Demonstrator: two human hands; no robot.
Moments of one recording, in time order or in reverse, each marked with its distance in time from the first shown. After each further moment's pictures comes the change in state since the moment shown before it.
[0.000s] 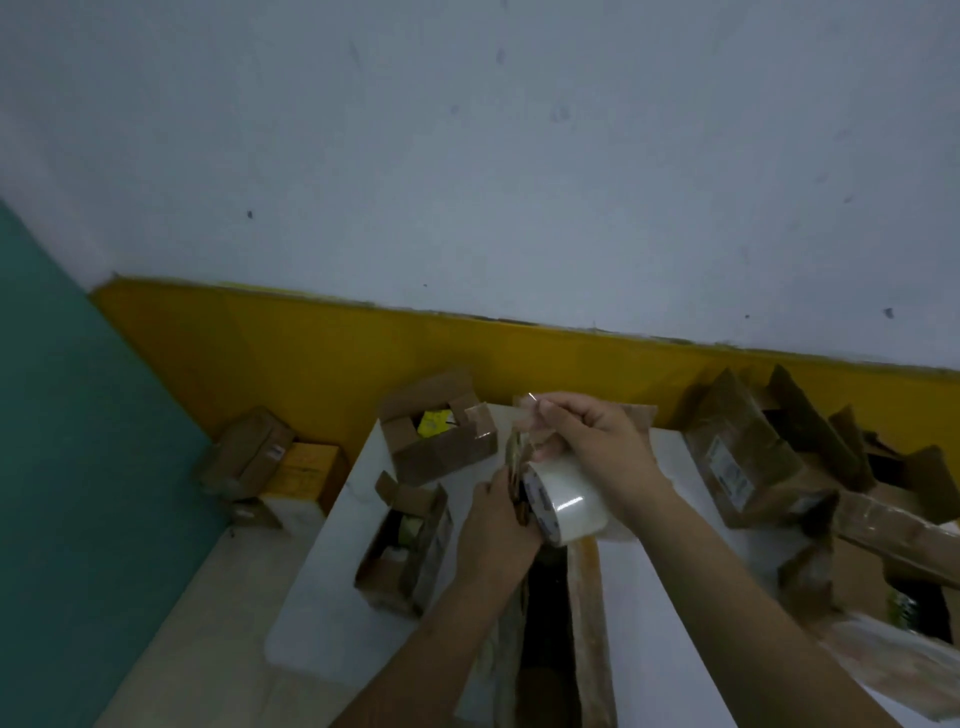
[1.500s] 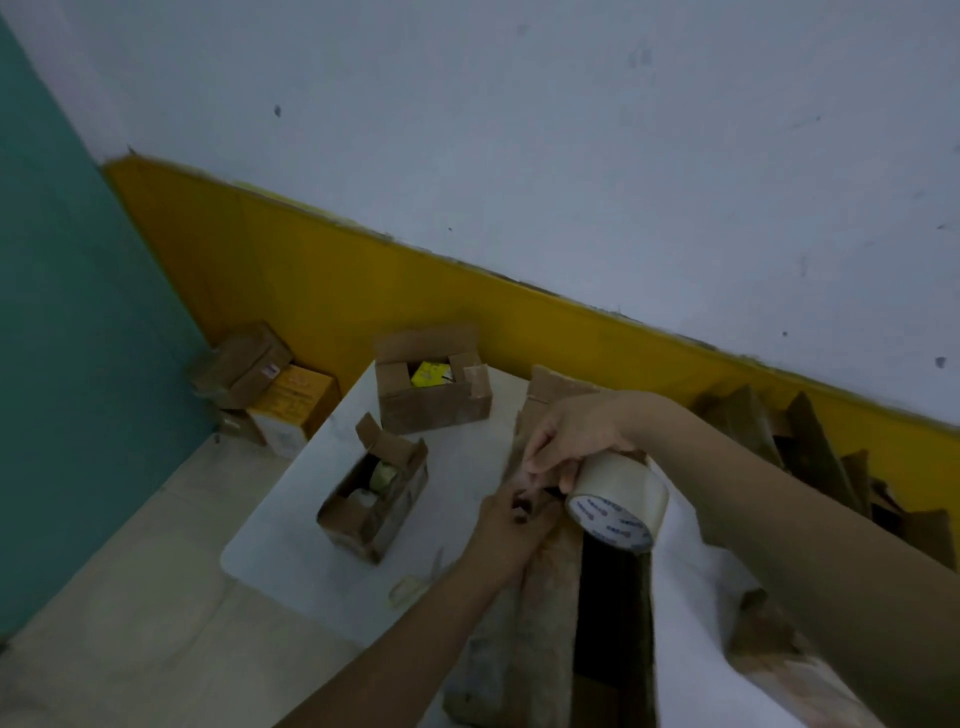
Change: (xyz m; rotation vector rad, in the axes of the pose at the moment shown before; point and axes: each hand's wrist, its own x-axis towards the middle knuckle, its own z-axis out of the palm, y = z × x) left_hand -0.016 0.019 0.040 -0.568 -0.102 -0.177; right_hand 0.093 0.017 -0.023 -0.868 -0.917 0.537
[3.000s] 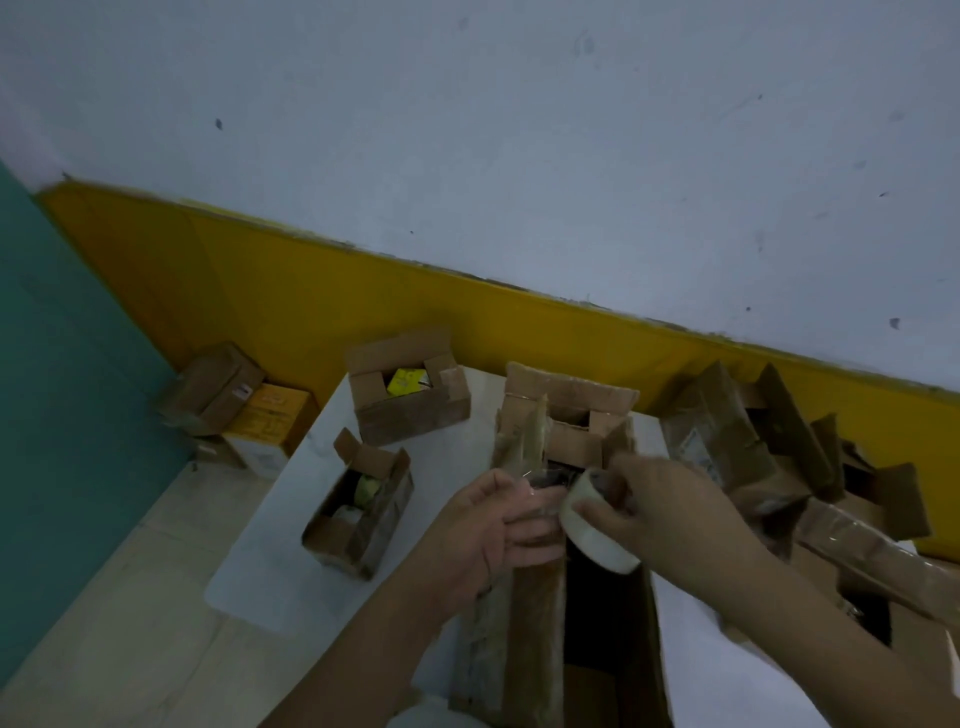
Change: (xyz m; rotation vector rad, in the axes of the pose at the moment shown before) left_hand -0.029 0.046 -0.033 -0.637 -0.403 -0.159; right_hand -0.086 0.060 0.089 -0.433 0.846 0.020
